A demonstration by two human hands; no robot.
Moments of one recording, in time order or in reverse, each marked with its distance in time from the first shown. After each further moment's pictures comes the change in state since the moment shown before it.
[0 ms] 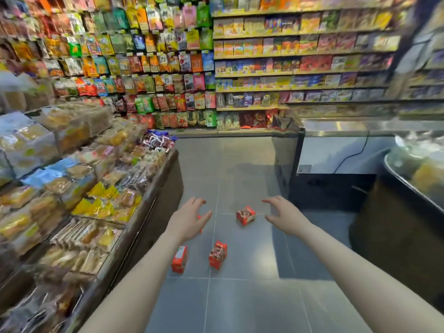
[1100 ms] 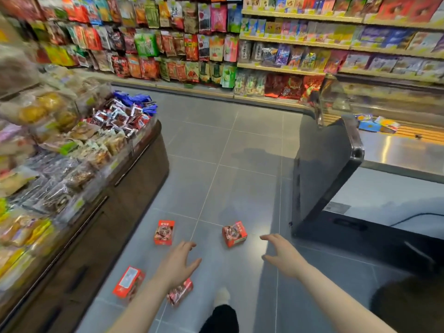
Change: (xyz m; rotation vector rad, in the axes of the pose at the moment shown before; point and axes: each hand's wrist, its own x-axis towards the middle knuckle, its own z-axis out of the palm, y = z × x) left_hand 0.418 -0.054 0.280 -0.167 -0.306 -0.387; right_hand 0.487 0.316 0.049 0.002 -0.494 0.031
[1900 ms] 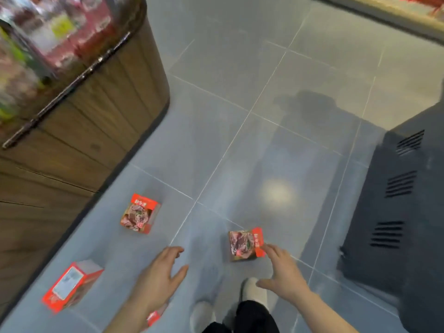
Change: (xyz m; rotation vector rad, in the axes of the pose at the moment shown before) left_hand 0.359 -0.172 0.189 -0.206 -0.042 -0.373; right_hand 0.471 0.180 0.151 -0.162 -0.386 -0.009
